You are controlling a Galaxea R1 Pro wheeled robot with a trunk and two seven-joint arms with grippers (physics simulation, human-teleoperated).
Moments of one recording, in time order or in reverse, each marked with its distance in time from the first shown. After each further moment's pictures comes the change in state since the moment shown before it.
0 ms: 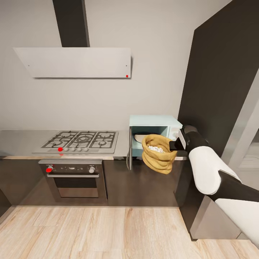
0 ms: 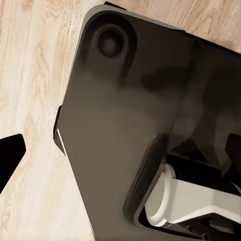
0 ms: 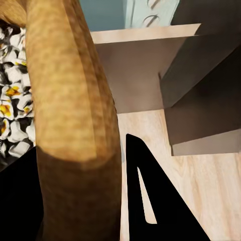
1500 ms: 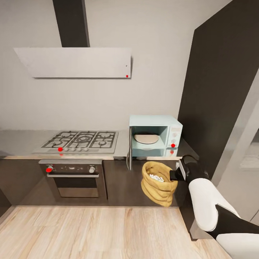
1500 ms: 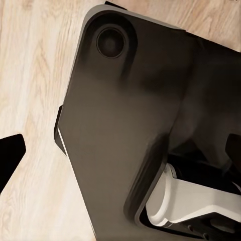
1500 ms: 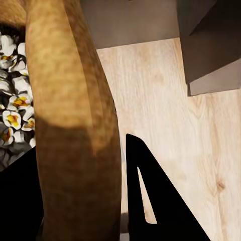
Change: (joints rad) left arm 0.000 0.001 -0.002 0.001 -0.001 0.000 0.000; right arm 0.306 0.009 -0.043 -0.094 -0.008 0.000 0.050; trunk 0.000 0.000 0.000
